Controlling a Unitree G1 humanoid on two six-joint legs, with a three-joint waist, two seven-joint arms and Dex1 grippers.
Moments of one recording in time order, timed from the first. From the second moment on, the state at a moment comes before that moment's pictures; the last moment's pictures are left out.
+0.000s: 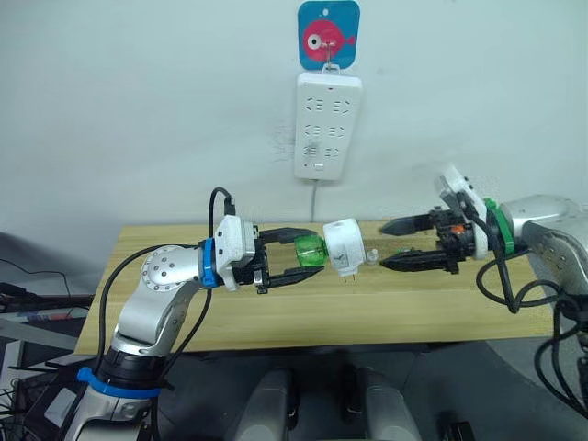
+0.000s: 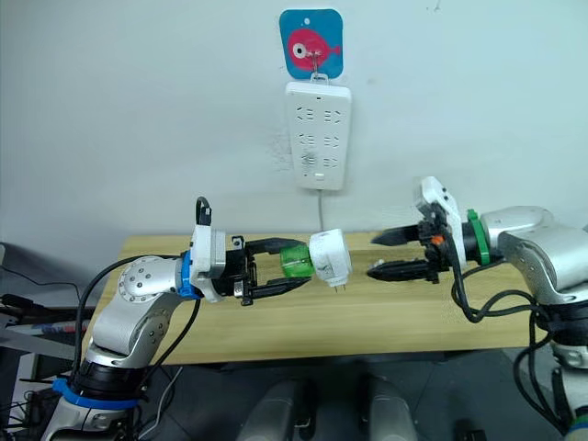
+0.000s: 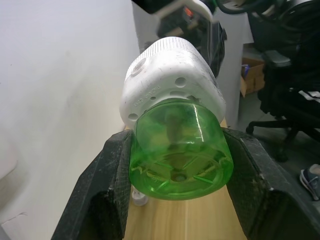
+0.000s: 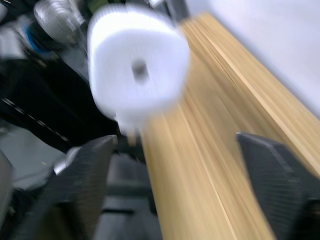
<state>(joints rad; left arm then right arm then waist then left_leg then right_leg) -0.32 0.55 -0.07 -0.24 -0.48 0.10 -1.14 -0.66 -0.85 0.09 -0.20 0.72 0.95 1.24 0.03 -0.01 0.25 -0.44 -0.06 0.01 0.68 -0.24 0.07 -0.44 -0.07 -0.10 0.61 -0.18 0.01</state>
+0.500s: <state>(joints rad) -0.35 0.54 -0.09 -0.24 -0.51 0.13 -1.17 -0.72 -0.71 0.10 -0.28 0.84 1.11 1.11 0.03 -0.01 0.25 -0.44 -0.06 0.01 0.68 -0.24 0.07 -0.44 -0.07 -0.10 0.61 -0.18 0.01</state>
